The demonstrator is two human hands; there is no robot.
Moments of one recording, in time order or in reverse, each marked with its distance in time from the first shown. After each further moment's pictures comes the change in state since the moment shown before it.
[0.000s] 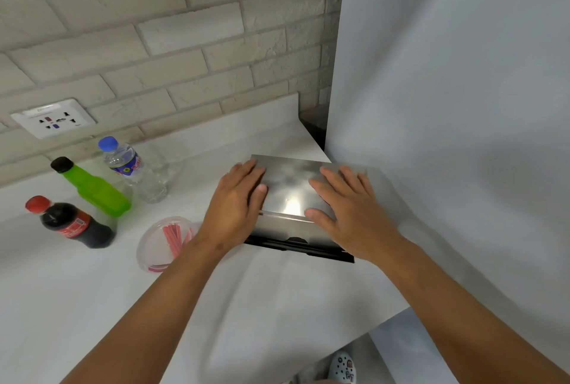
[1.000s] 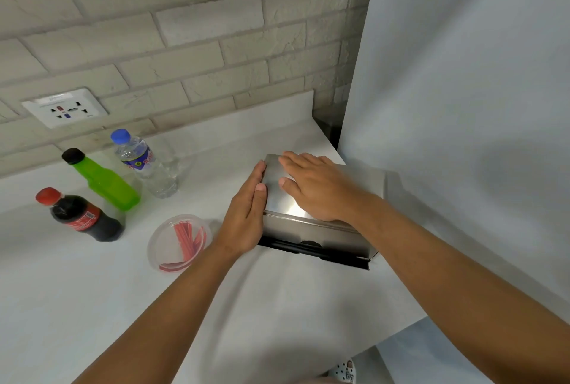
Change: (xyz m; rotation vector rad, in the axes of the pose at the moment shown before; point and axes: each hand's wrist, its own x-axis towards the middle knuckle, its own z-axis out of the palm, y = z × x) left_hand -0.010 -0.016 0.016 -0.566 -0.028 -0.252; right_hand 0.098 -0.042 0.005 -0.065 -0.205 -0.193
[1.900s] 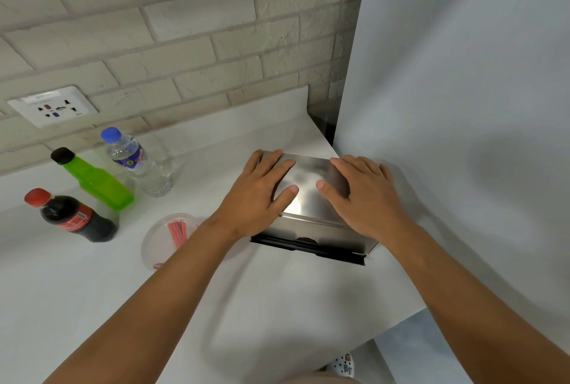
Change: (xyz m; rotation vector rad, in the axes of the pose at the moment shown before) left_hand 0.027 0.032 -0.001 0.643 -0.217 0.246; right_hand -0.069 0.034 0.010 0.100 0.228 0.395
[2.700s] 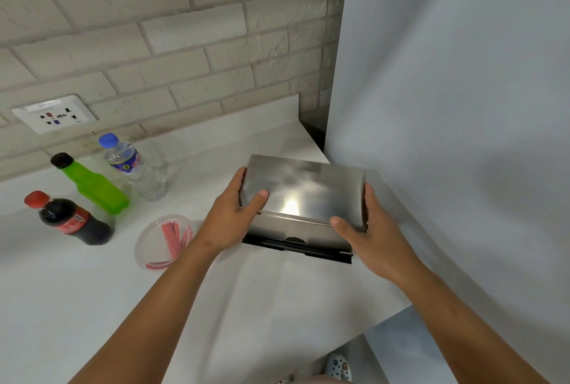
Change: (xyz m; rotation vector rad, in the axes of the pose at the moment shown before) left_hand -0.031 -0.007 0.014 -0.518 0.092 -0.386; right_hand -0.072 0.035 0.010 0.819 -0.109 0.240
